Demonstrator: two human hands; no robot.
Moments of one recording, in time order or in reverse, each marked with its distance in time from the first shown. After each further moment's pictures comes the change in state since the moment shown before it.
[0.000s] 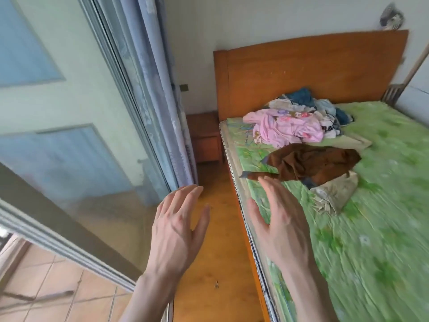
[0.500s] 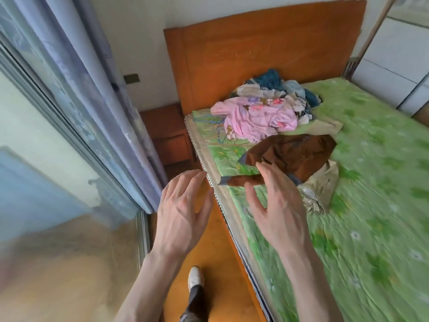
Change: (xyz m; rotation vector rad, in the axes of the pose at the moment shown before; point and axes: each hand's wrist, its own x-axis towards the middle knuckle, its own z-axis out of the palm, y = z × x) left_hand 0.214 -0.069 0.150 -0.200 -0.132 0.170; right_hand 0.181 0.068 0.102 -0.135 0.011 0.162
